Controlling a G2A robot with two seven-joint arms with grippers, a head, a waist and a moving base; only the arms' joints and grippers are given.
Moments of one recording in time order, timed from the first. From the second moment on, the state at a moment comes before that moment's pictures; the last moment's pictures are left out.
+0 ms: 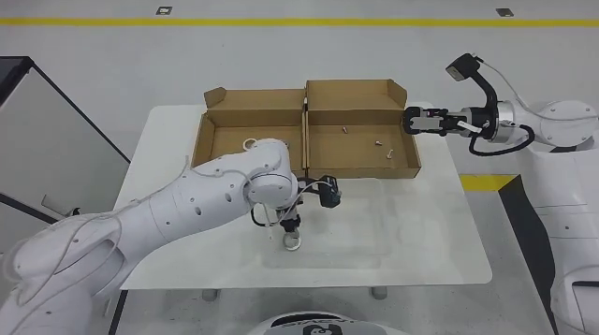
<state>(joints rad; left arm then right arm) 0.58 -1.14 -0.24 -1.59 0.51 -0.40 -1.42 -1.03 -0.92 1.43 -1.41 0.36 -0.38 1.44</state>
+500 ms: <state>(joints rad) 0.56 -1.18 -0.17 -1.53 0.51 -0.39 -1.43 -1.03 -0.92 1.43 -1.41 0.36 -0.38 1.44</state>
